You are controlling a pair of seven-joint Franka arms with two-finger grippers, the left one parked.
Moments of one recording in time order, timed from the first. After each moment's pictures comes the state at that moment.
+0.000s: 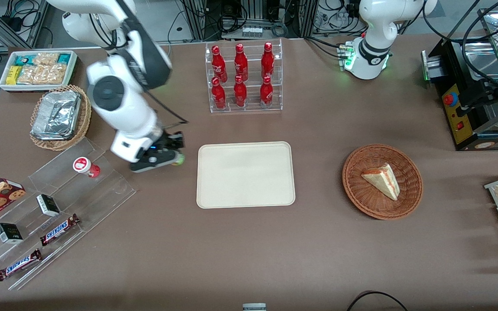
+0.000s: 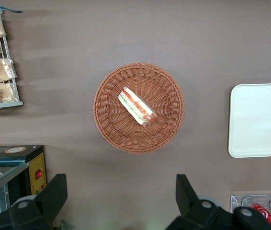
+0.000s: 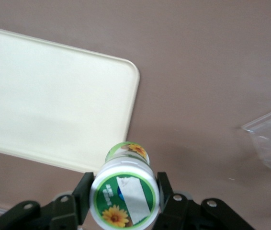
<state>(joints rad) 0.56 0.17 -0.06 -1.87 0.06 2.05 0.28</state>
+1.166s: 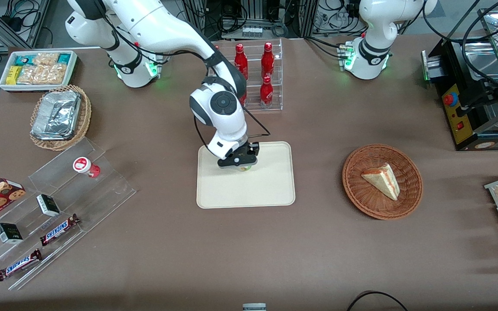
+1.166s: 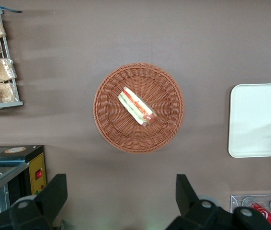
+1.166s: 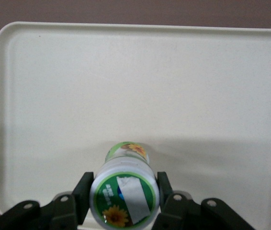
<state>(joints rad) 0.85 0.55 -0.07 -1.76 0.06 2.43 0.70</state>
